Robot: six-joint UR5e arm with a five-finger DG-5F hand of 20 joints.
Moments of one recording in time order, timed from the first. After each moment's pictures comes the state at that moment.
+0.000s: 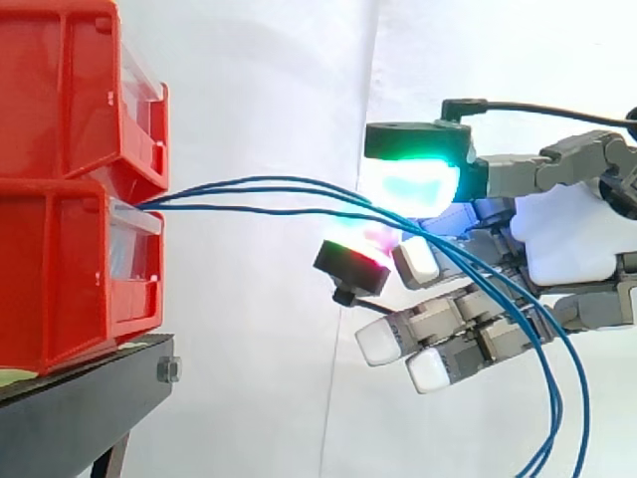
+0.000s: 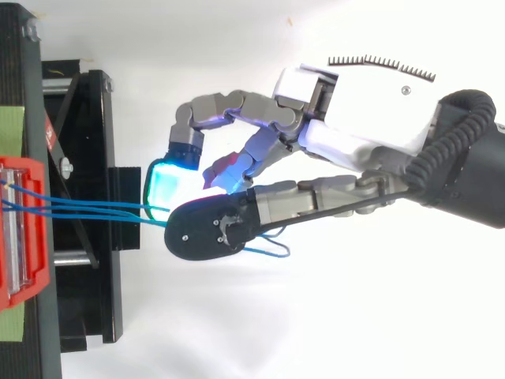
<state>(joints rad) 0.20 -2.21 -1.24 -2.92 -1.05 0.05</state>
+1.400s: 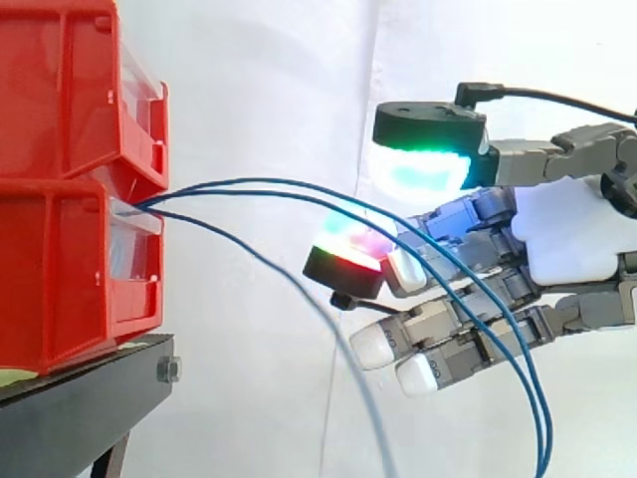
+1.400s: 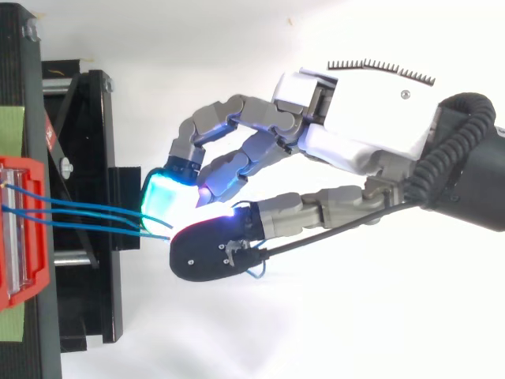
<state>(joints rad) 0.20 -2.21 -1.24 -2.92 -1.05 0.05</state>
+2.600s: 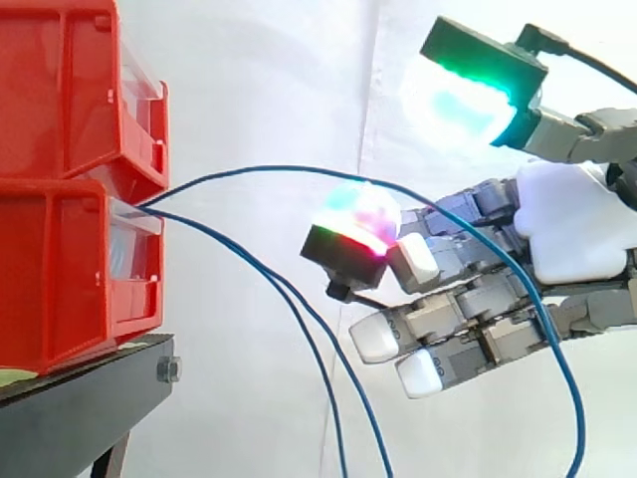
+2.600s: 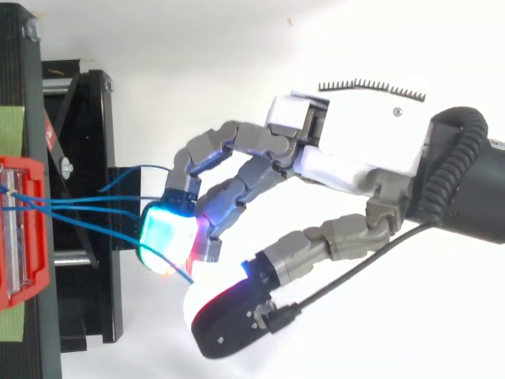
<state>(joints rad) 0.20 -2.21 -1.24 -2.92 -1.12 0.11</state>
